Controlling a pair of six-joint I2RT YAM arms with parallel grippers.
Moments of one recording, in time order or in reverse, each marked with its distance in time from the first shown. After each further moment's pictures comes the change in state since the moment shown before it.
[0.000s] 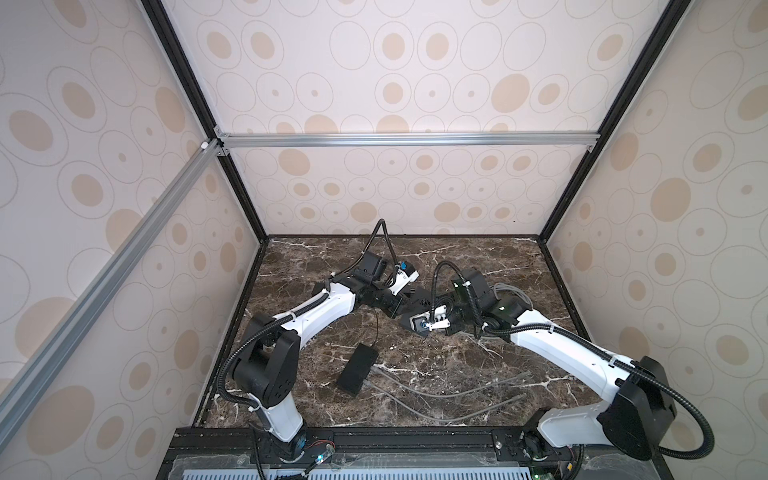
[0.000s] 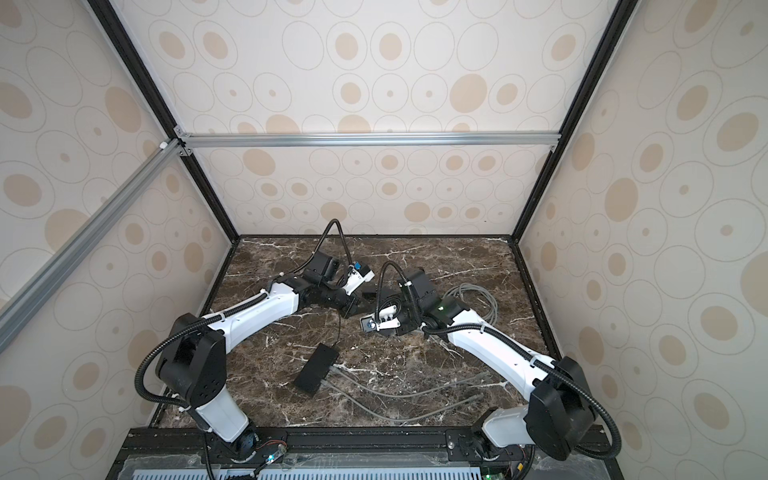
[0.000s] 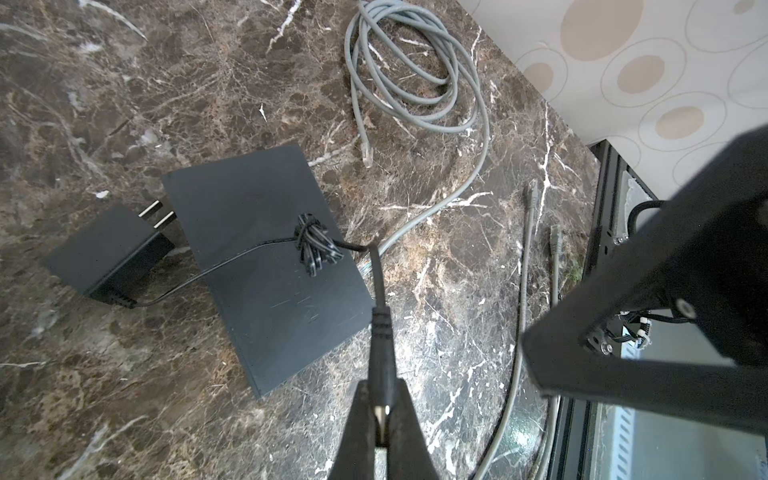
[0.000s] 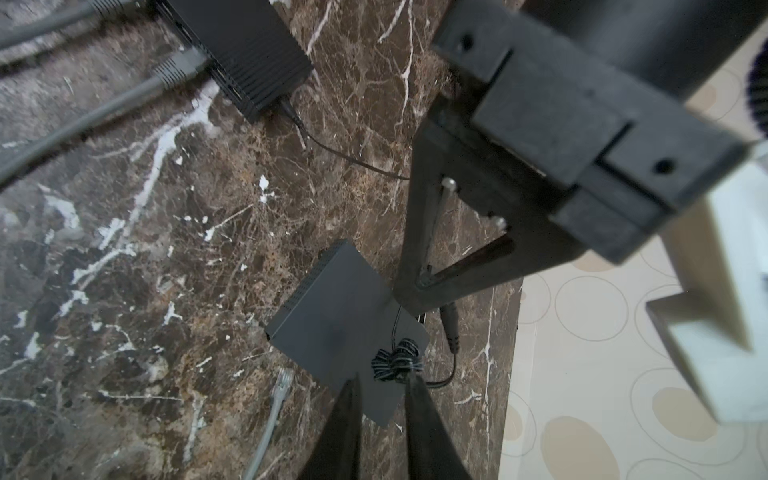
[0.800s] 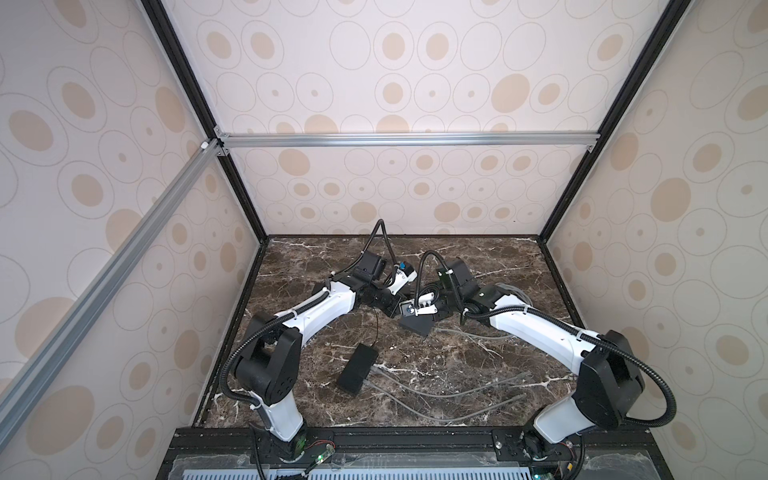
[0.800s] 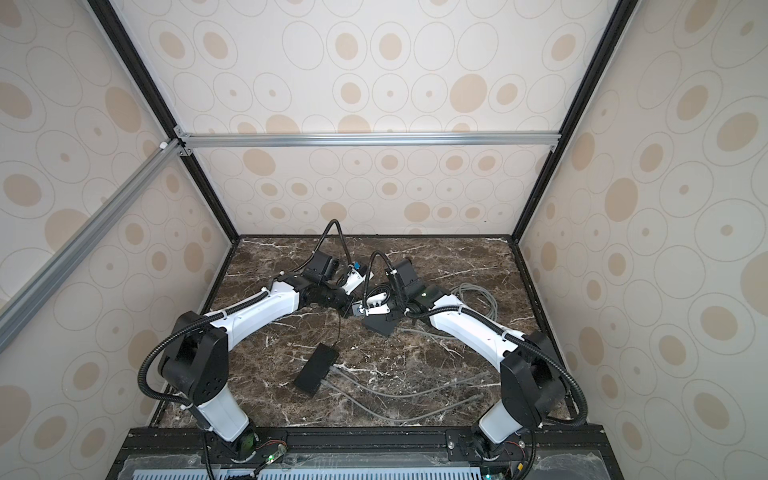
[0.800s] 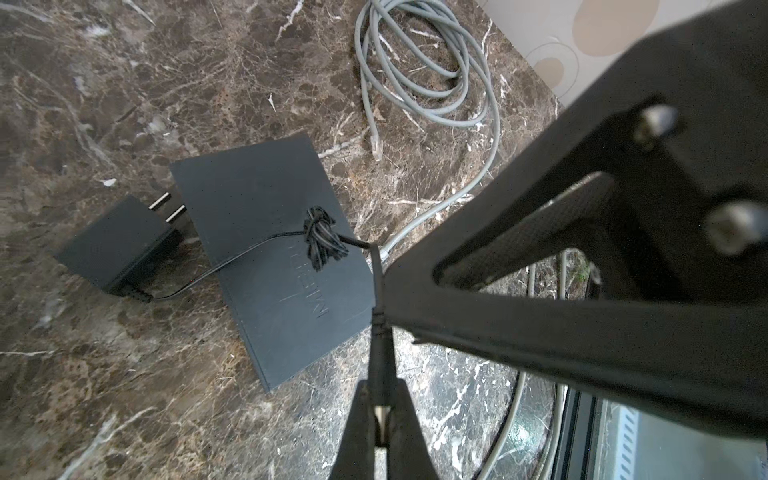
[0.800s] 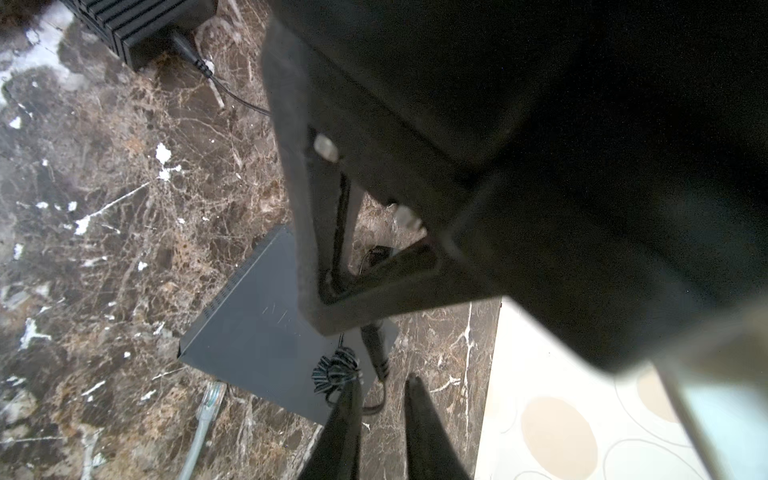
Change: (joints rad) left arm 0.005 0.017 0.009 -0.016 -0.006 0.006; right arm -0.002 0.174 0.126 0.055 0.090 0.018
